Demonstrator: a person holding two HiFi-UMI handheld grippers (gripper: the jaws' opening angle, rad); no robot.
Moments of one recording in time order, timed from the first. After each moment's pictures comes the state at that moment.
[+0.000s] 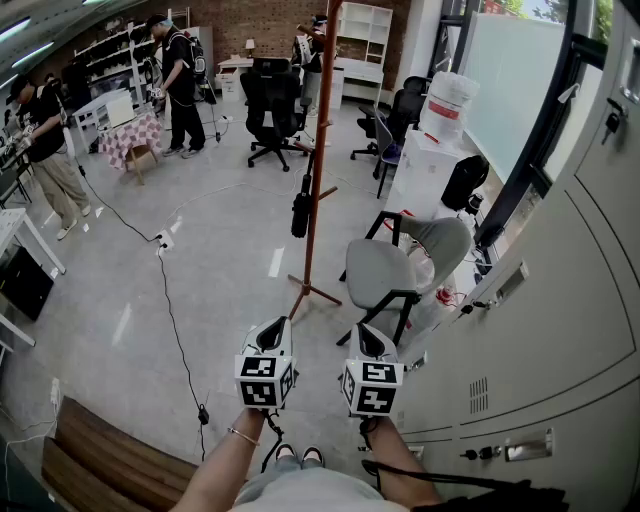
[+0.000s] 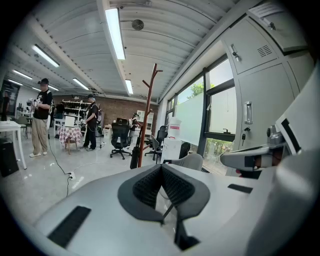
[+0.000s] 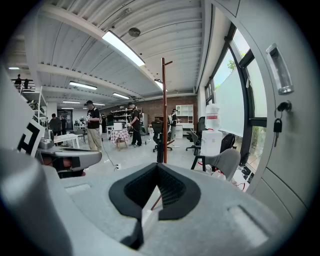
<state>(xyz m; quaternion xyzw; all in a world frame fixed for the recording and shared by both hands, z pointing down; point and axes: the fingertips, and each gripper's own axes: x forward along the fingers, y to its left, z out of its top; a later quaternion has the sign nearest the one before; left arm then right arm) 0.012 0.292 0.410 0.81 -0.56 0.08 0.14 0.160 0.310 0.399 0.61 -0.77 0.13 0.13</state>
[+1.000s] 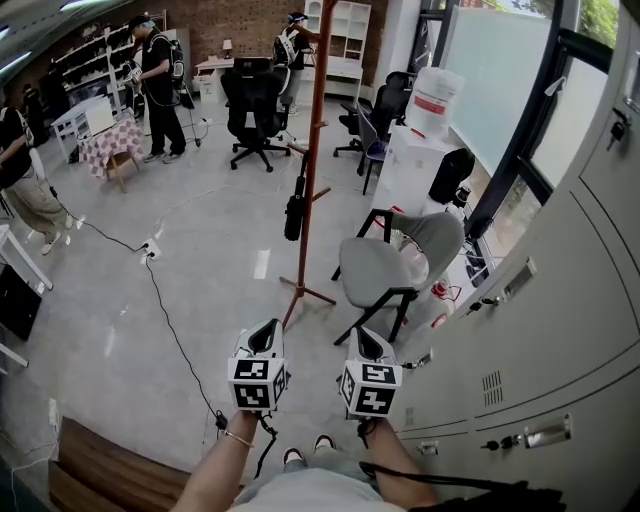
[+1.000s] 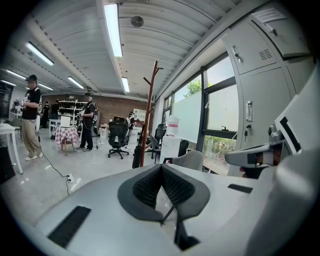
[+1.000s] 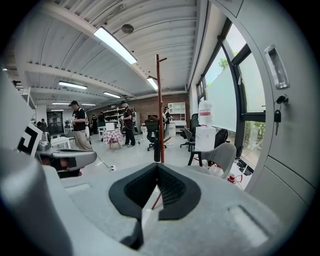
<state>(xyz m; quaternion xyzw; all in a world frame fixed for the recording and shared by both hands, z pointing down) -0.031 0.267 0.420 0.83 -0.54 0.10 0.13 0.132 0.297 0.411 0.65 -0.74 0.15 0.12</state>
